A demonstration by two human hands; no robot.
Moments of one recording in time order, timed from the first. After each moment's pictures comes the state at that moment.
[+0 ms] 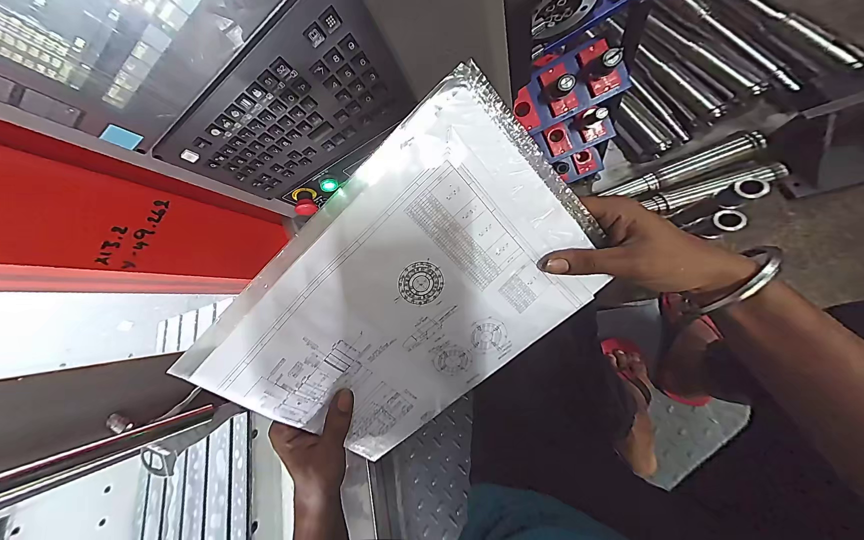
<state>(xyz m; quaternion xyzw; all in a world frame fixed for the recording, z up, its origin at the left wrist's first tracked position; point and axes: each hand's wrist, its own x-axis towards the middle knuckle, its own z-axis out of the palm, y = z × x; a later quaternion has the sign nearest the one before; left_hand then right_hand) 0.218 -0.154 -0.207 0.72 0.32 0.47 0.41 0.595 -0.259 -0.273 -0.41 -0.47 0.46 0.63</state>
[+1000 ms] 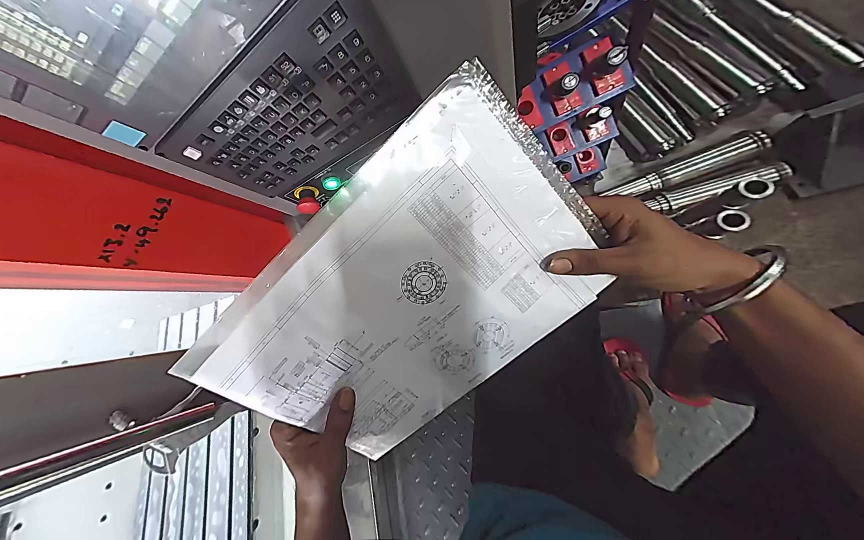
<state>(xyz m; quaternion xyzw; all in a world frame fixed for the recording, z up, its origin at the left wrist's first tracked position) 0.217 -0.153 -0.207 0.72 0.33 0.47 0.40 0.595 -0.256 -0.277 -0.41 -0.47 0.46 0.63</state>
